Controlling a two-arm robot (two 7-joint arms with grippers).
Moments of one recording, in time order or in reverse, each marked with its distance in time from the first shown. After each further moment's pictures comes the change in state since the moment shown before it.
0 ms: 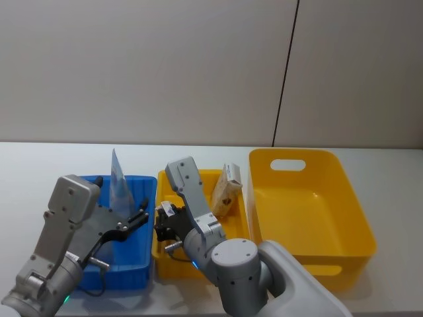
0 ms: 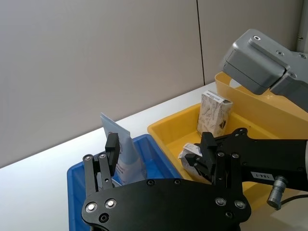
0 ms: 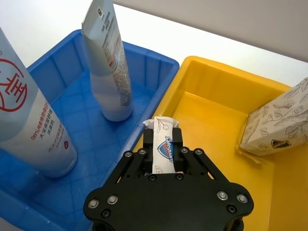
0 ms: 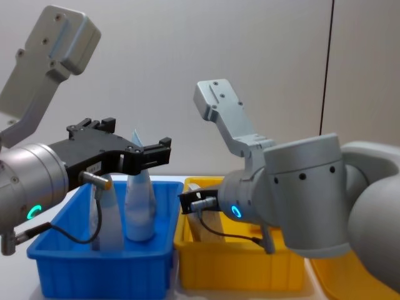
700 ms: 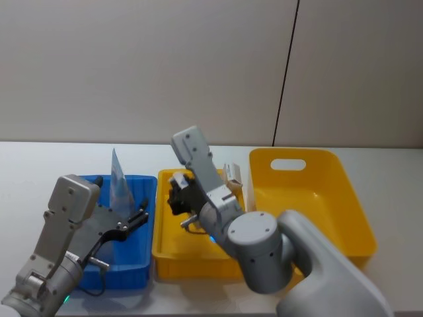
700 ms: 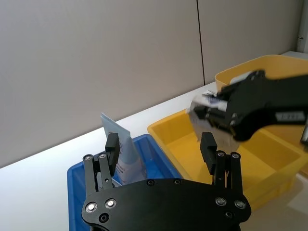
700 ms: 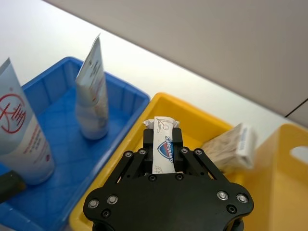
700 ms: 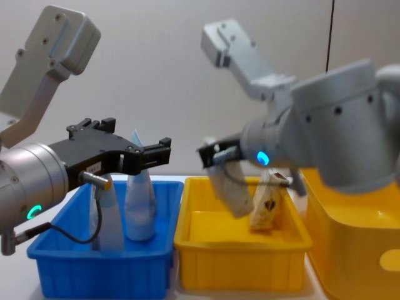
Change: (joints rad) left arm 0.000 0.000 0.000 0.000 0.000 0.000 0.000; right arm -0.003 0.095 -0.031 -0.223 -0.075 0.128 0.017
